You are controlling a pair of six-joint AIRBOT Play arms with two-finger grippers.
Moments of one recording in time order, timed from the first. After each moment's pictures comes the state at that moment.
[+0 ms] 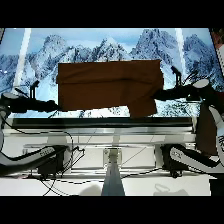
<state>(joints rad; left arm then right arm) 0.50 -1.34 0.71 0.87 -1.21 -0.73 -0.20 -1.23 0.79 -0.78 1.15 0.96</state>
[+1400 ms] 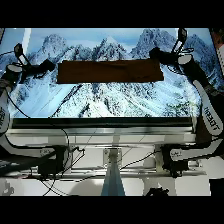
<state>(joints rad) 0.31 -1.59 1.12 0.79 -0.64 -1.08 0.01 -1.57 1.19 -0.75 0.42 1.13</state>
